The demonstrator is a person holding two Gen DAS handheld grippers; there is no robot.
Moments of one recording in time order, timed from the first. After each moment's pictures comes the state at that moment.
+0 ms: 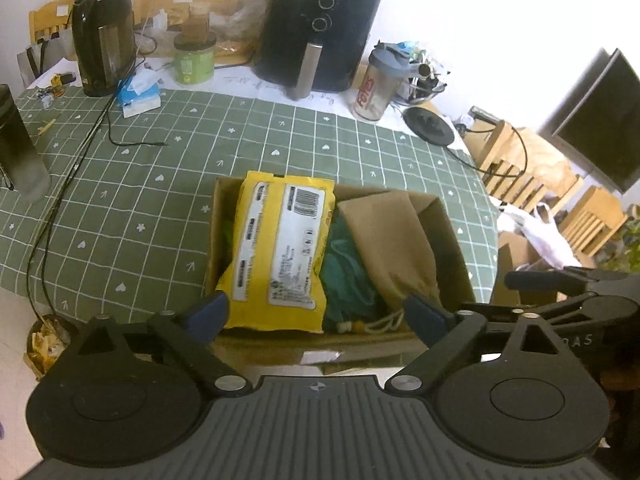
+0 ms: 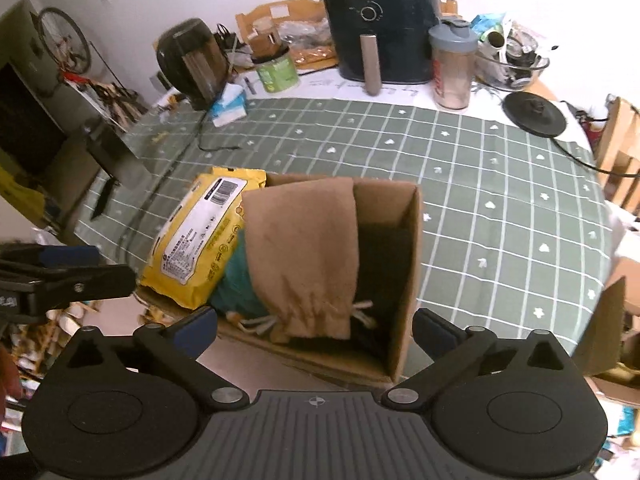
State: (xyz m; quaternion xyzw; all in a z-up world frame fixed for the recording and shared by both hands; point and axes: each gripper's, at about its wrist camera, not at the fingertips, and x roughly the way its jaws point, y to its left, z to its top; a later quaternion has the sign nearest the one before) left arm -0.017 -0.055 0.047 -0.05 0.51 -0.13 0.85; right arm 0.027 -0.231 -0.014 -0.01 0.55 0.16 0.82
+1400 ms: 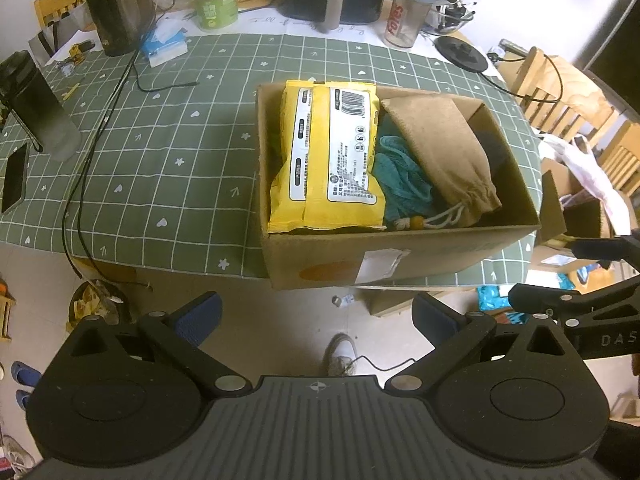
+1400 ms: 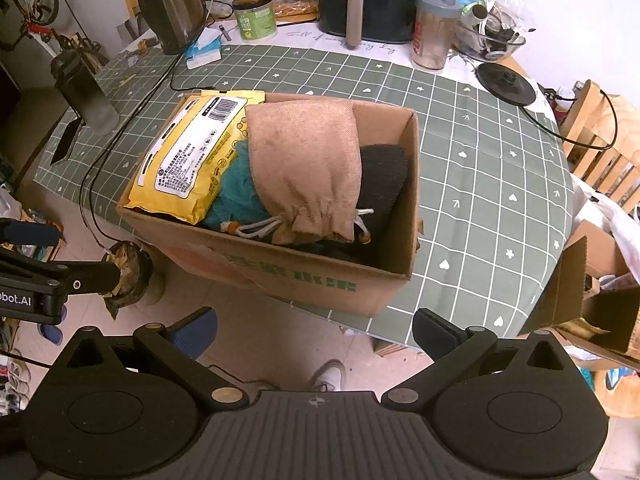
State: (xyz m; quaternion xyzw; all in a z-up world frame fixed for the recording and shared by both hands) left arm -0.046 -0.042 0.020 0.01 0.58 -0.10 0.81; right arm -0.025 -0.200 -0.027 -0.08 0.58 0.10 0.80
